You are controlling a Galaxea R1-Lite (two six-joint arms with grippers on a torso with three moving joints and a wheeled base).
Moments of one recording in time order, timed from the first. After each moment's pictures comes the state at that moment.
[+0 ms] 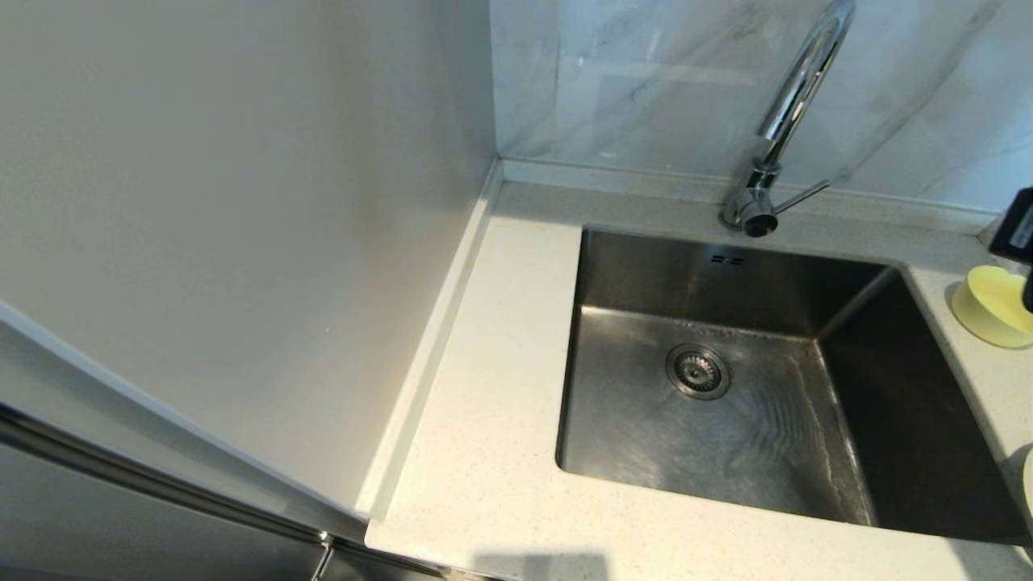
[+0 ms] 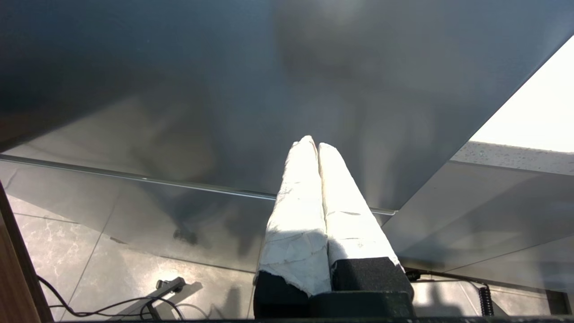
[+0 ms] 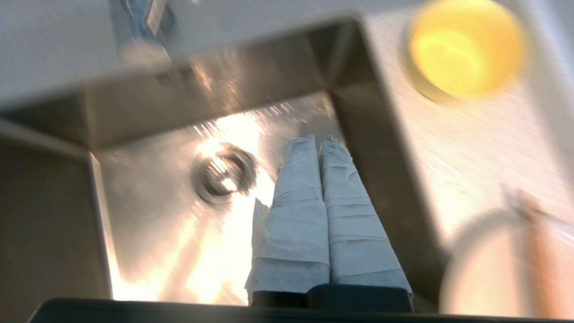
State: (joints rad) left arm 0.00 0.00 0.00 0.00 0.00 0.00; right arm -0.01 1.36 -1.22 0.21 -0.40 0.35
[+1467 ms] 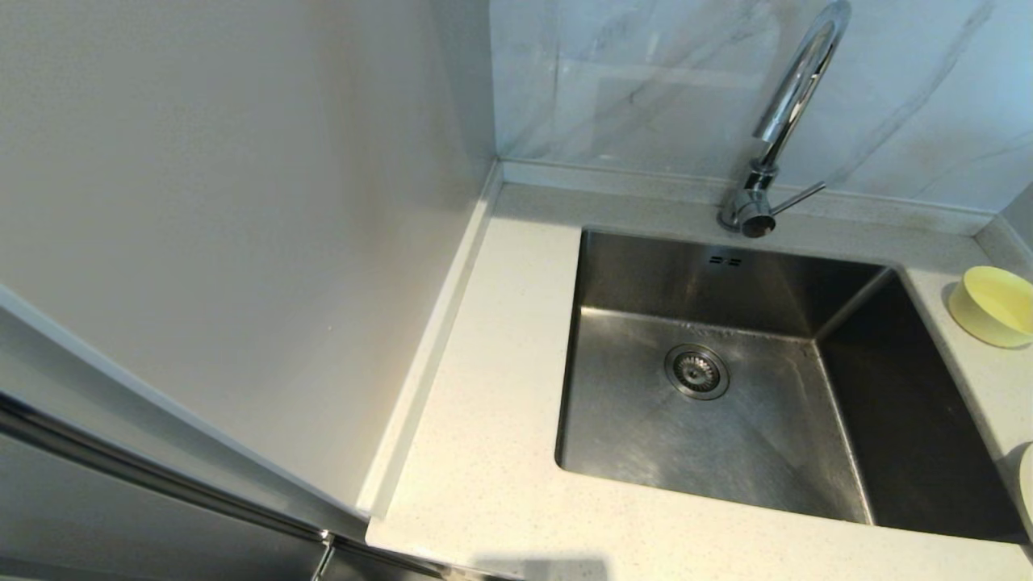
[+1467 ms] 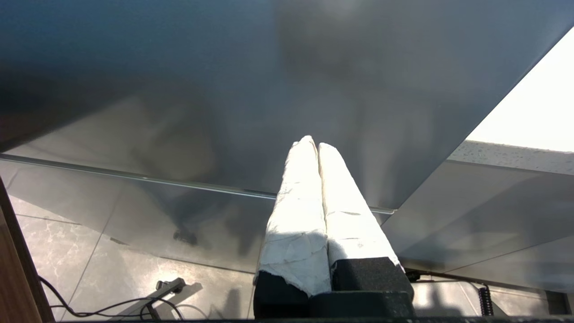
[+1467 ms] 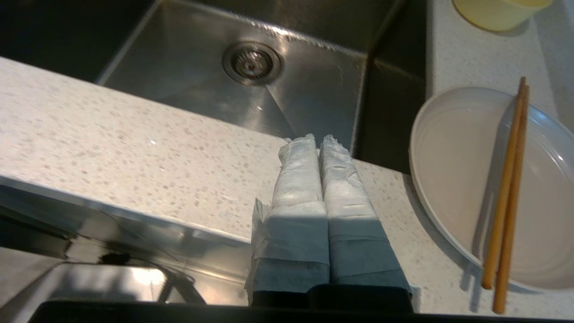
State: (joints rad) left arm 0.00 0.00 0.00 0.00 0.00 0.00; right arm 0.01 0.10 -0.01 -0.08 -0.07 -0.11
